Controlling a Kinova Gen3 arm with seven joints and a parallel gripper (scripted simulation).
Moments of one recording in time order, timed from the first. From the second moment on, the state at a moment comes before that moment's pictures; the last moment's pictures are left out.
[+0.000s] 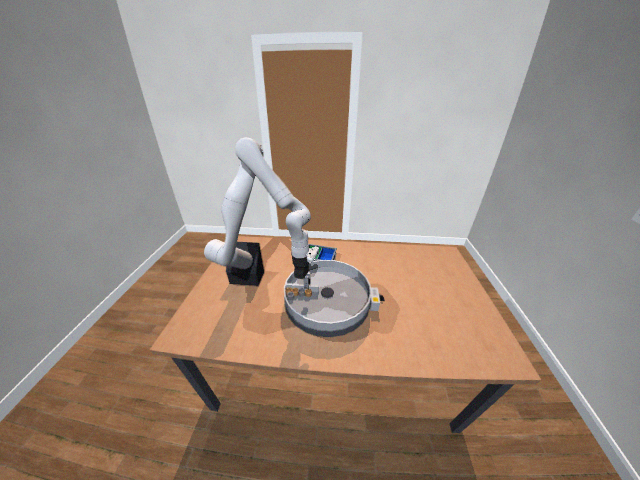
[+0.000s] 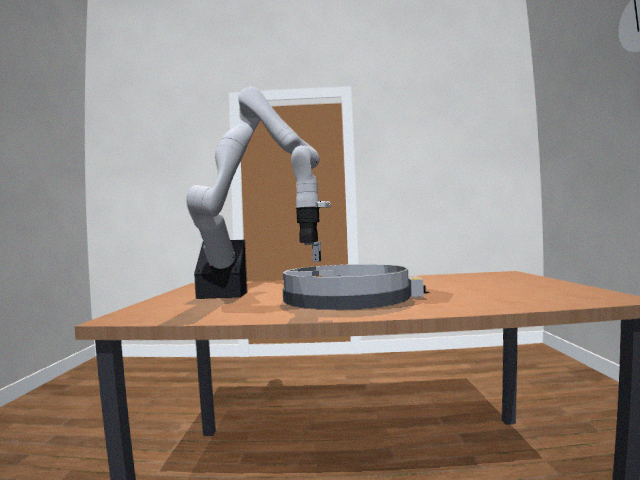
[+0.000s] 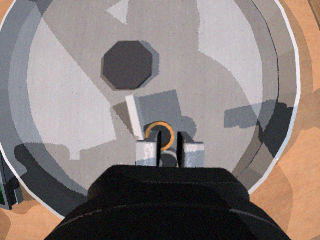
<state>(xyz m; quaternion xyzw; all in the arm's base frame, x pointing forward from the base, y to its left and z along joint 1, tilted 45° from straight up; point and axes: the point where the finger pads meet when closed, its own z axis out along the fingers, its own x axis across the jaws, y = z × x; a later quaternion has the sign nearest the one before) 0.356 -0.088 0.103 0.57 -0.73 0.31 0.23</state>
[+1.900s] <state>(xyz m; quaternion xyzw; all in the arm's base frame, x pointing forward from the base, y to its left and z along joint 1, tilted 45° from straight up) 0.358 -0.130 0.060 0.57 -0.73 0.31 0.23</state>
